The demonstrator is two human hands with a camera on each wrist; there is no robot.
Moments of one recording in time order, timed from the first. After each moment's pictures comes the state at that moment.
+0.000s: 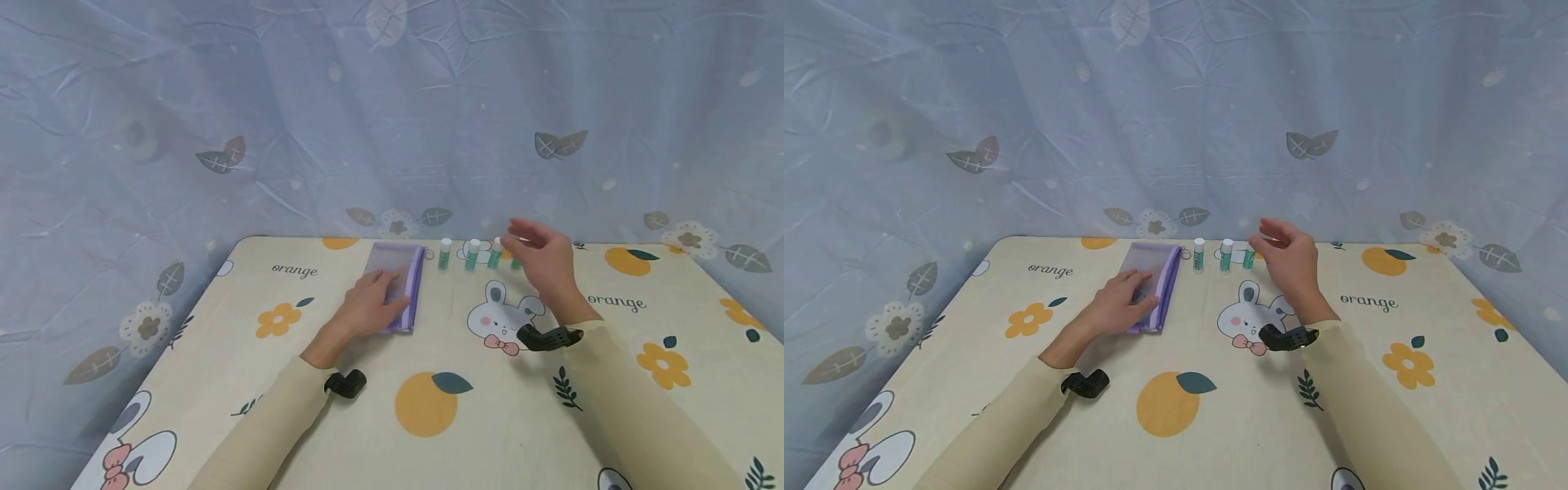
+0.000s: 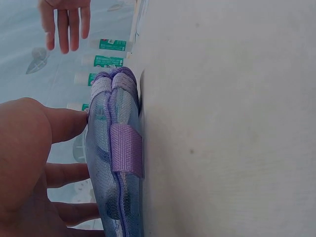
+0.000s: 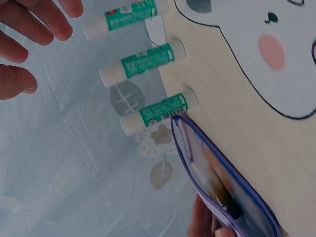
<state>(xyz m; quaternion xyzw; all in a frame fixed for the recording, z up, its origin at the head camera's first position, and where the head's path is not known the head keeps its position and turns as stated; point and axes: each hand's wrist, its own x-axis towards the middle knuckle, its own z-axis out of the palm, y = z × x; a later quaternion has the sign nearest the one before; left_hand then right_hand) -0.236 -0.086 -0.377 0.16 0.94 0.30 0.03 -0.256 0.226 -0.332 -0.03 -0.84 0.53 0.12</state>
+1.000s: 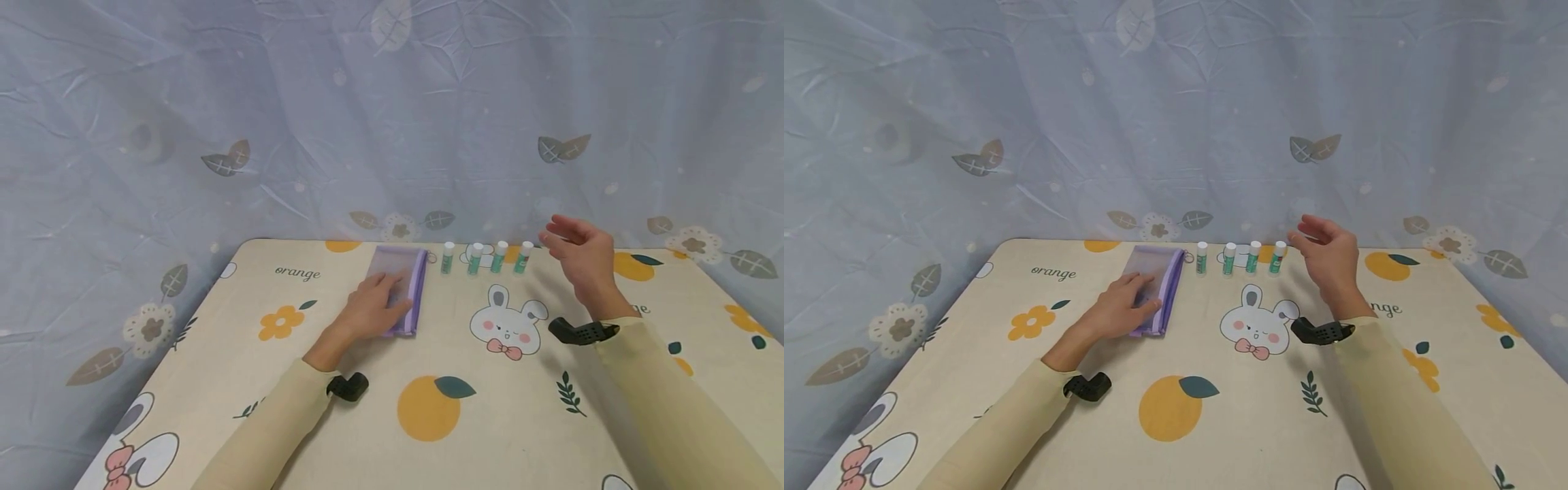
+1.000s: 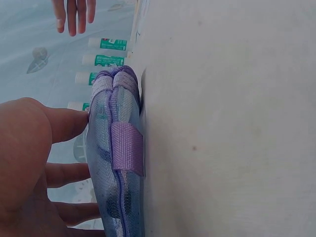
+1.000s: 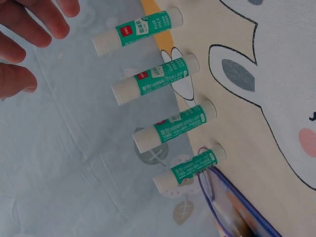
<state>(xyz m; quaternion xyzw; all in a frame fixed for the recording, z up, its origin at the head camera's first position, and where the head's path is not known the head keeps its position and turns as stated) -0.237 -0.087 -0.380 0.17 0.94 0.29 0.02 -0.267 0.273 -0.327 -0.10 -0.82 0.54 0.14</state>
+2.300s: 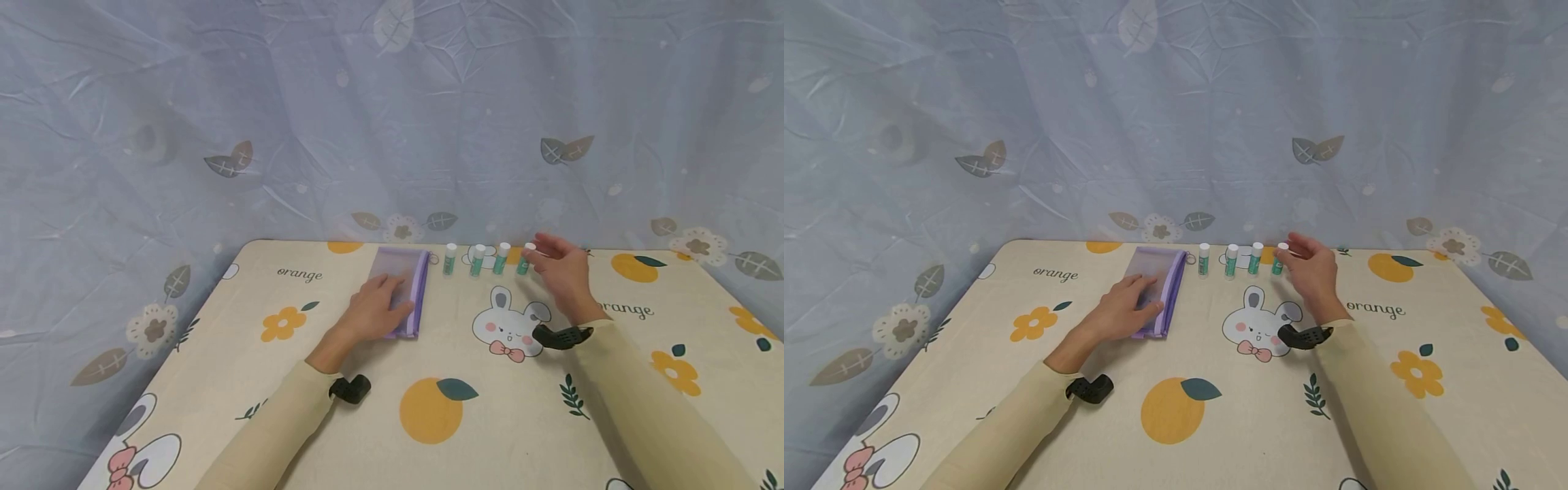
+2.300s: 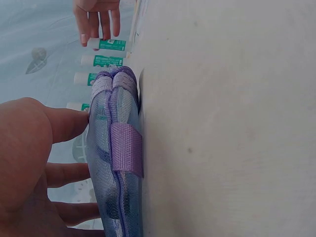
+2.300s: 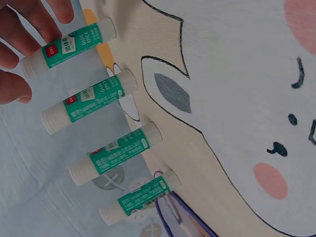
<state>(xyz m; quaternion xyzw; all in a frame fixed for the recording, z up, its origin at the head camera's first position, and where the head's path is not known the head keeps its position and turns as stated) -0.236 -0.087 -0.381 0.17 0.94 0.30 0.01 -0.288 0.266 -0.369 -0.10 -0.82 0.56 0.09</state>
